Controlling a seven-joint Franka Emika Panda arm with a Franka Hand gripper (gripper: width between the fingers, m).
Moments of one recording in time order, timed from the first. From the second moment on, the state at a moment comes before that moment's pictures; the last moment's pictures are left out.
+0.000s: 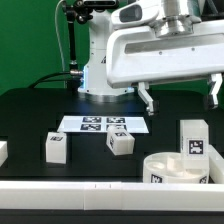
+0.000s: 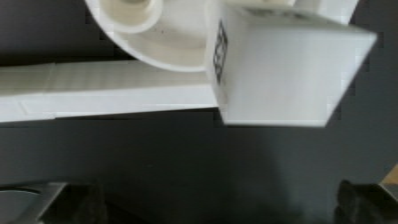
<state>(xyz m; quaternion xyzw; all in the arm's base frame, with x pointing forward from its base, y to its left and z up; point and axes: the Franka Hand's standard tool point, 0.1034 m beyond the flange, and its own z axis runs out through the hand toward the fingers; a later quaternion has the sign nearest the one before) 0.633 0.065 0.120 -0.97 0.02 -0.24 0.05</state>
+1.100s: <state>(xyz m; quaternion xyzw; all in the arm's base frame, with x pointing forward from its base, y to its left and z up) 0.631 0.087 0.114 -0.99 0.07 0.00 0.10</state>
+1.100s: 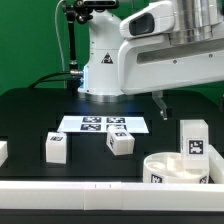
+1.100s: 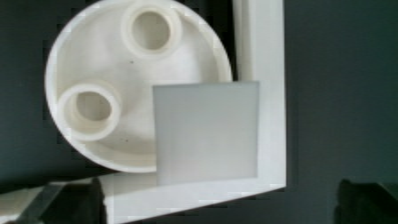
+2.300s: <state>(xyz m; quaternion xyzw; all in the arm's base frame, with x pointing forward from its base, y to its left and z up) 0.638 0.094 0.088 -1.00 0.02 -0.03 0.08</state>
